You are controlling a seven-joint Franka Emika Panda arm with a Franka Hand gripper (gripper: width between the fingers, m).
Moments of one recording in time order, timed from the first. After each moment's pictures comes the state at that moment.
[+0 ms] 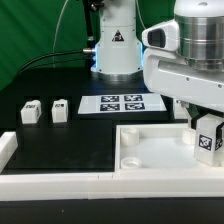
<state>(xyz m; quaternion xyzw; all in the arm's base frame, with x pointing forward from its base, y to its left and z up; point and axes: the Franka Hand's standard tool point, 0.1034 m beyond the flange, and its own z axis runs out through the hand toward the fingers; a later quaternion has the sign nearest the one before) 0.632 0.114 0.079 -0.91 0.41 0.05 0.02</state>
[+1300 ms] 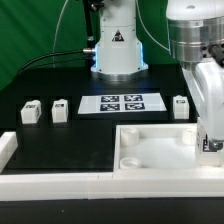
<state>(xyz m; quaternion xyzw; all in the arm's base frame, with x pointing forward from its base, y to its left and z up) 0.632 0.113 0.077 -0.71 0.70 0.07 0.02</state>
